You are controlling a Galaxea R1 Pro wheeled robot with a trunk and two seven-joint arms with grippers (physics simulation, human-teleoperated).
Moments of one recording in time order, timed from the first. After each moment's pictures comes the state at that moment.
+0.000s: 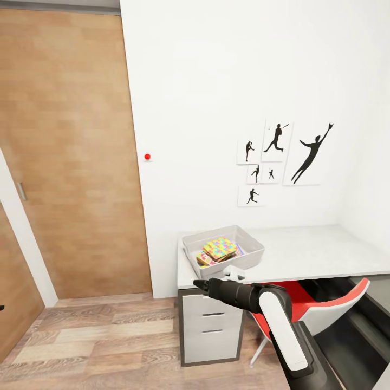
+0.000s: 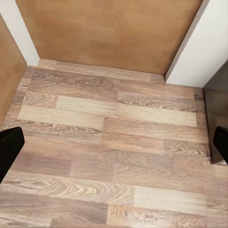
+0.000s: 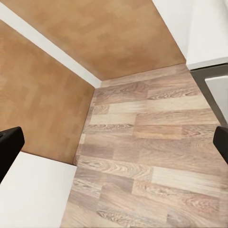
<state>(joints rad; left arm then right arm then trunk) -0.73 0.80 0.51 -0.23 -0.28 0.24 -0.75 -0.36 0.06 0.20 -1.57 -0.84 1.00 -0.18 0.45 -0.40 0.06</state>
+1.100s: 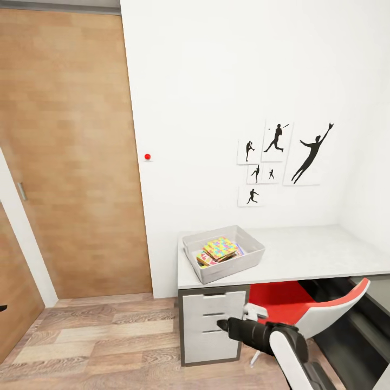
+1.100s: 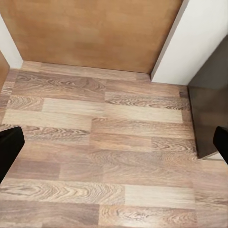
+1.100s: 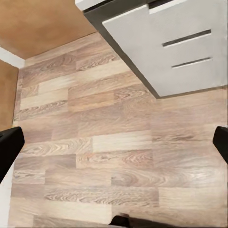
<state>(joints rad) -0.73 0.81 0.50 -0.23 -0.28 0.23 -0.84 -0.19 -0.02 0.19 -1.49 -0.73 0.90 -0.26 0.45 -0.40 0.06</state>
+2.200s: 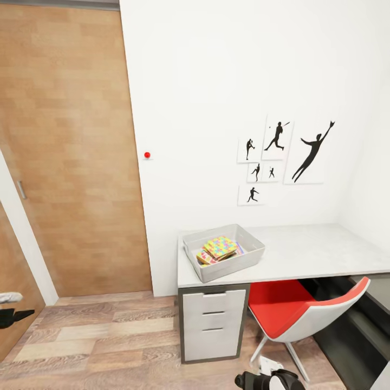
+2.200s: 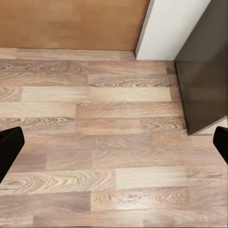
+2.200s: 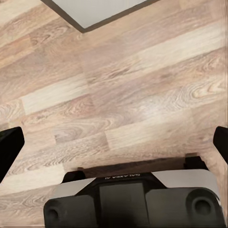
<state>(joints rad) -0.73 0.71 0.41 -0.23 -0.29 0.23 -0.80 -0.17 -0.03 0.20 -0.97 -0.64 0.67 -0.26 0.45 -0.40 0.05</state>
